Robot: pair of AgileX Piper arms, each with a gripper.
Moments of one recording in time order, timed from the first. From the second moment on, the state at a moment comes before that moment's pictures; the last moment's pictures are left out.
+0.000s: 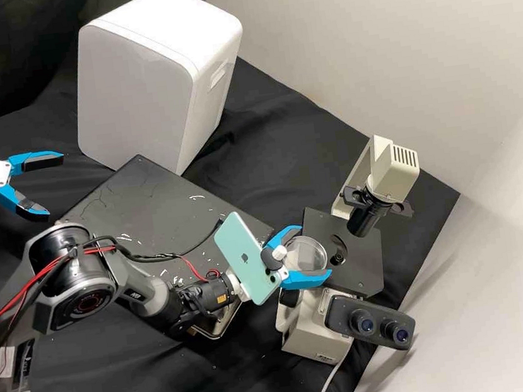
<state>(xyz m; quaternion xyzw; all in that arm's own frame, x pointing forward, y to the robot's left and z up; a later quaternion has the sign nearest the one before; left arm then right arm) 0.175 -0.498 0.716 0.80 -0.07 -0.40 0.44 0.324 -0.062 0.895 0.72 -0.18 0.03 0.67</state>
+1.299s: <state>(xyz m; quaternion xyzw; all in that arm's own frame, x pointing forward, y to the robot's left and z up) 0.175 -0.497 0.712 0.80 -0.06 -0.40 0.44 0.391 -0.081 0.890 0.69 -0.20 0.02 0.70</state>
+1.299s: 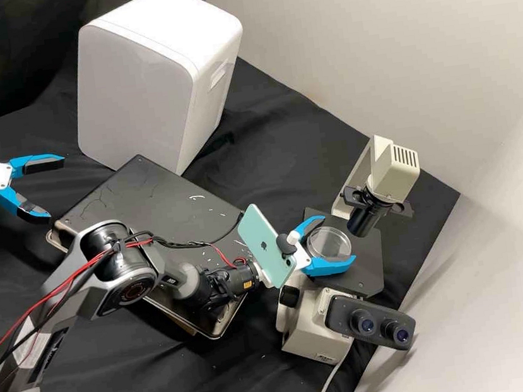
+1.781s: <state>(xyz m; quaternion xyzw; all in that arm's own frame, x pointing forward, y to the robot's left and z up) 0.175 -0.497 0.711 0.80 -0.06 -0.41 0.44 0.393 -0.082 0.887 0.68 -0.21 0.02 0.70</state>
